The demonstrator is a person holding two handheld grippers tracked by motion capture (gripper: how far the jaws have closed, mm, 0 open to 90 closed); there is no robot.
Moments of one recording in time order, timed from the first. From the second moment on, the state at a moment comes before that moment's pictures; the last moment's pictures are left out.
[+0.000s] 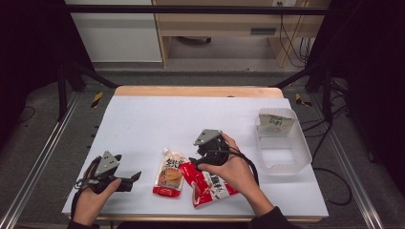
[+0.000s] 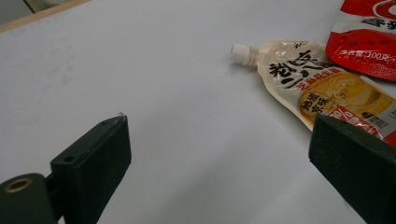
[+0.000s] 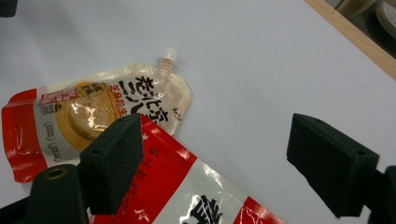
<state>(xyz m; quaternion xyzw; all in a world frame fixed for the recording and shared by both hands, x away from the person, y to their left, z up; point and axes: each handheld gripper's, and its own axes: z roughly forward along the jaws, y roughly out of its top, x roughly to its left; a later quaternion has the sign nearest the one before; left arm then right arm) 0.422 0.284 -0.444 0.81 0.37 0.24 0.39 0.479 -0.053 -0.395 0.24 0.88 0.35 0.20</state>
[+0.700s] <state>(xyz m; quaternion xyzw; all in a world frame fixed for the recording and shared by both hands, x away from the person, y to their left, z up) 0.421 0.269 -0.444 0.82 0.36 0.25 0.38 0.479 -0.044 -0.421 0.27 0.87 0.37 0.17</state>
